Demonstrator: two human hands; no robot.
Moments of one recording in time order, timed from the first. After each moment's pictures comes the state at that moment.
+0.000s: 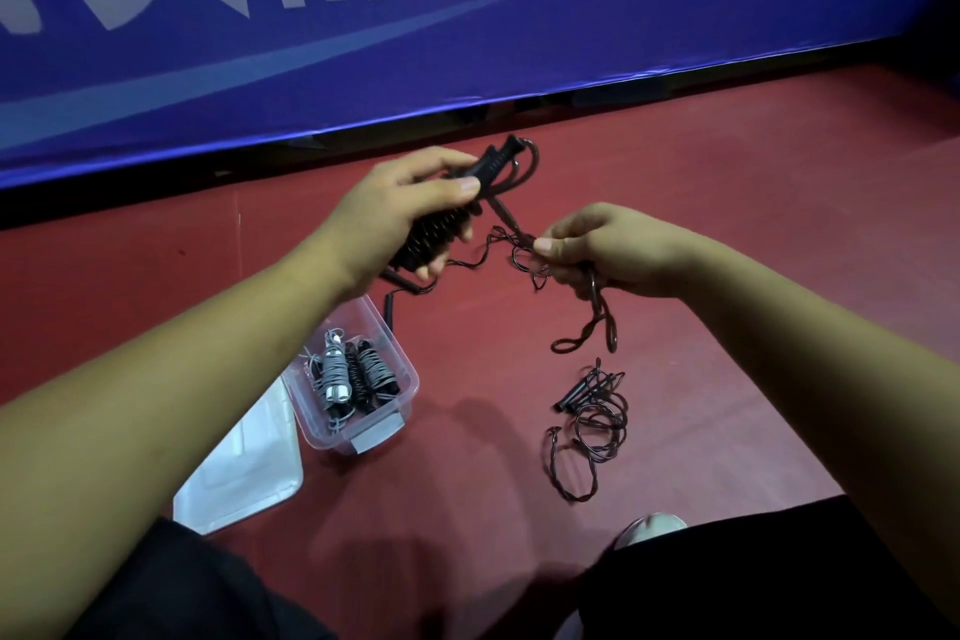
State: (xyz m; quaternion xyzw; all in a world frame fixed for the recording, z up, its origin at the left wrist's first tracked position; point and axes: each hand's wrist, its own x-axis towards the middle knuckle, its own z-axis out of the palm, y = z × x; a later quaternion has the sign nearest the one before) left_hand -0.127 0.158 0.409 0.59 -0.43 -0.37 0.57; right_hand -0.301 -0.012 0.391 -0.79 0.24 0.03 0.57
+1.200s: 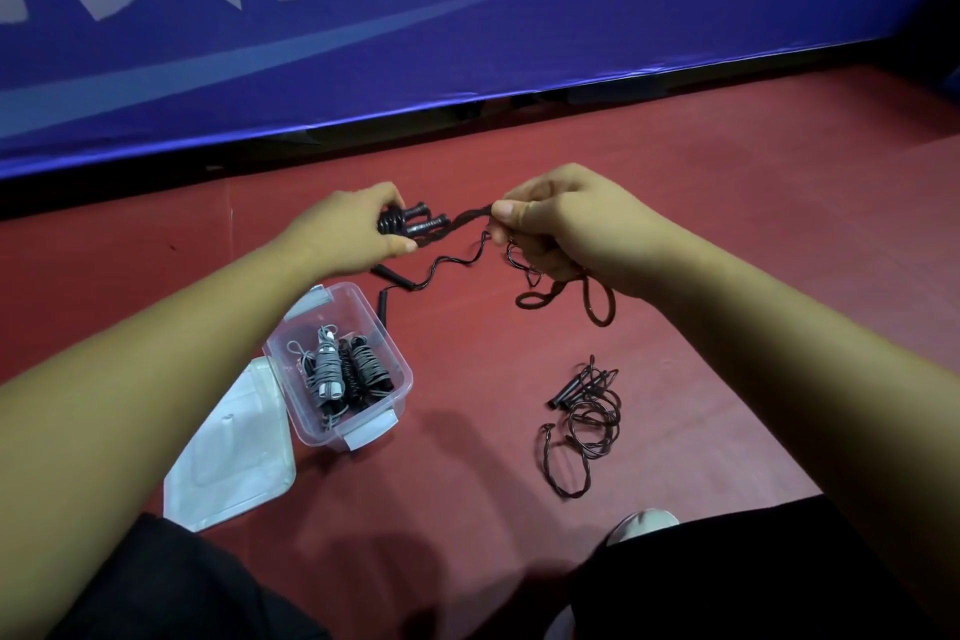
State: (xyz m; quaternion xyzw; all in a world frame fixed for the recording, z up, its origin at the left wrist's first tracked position) left_hand -0.065 0.151 0.364 0.85 -0.49 -0.13 0.16; right_hand -0.290 0.034 0.430 -0.79 0.20 -0.04 0.57
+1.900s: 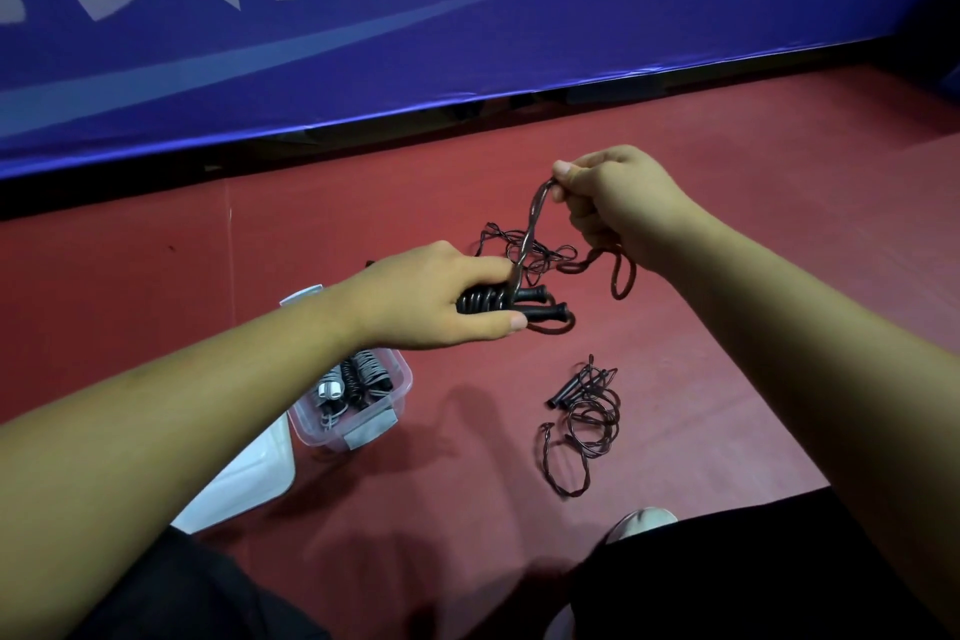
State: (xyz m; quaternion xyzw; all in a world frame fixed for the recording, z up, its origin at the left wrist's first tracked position) left_hand -0.150 0.164 0.380 0.66 -0.71 -0.18 0.17; right_hand -0.292 -0.008 0.417 -0.73 0.31 -0.17 0.58
